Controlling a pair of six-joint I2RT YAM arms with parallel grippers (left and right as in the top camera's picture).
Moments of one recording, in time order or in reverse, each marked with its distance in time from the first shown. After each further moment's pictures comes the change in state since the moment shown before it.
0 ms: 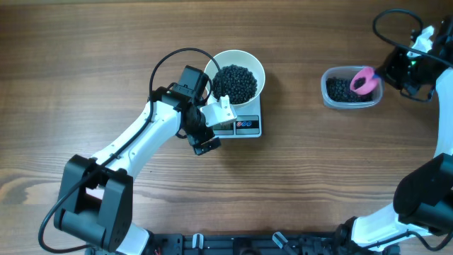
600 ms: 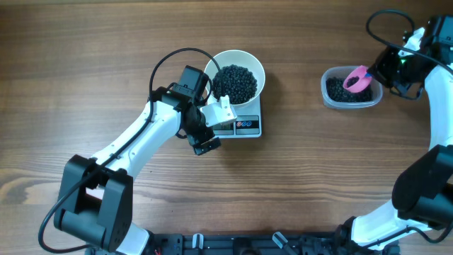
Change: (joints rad) left arm 0.000 0.000 0.000 0.000 0.000 0.000; right arm 0.042 0.031 -0.052 0.103 0.013 0.098
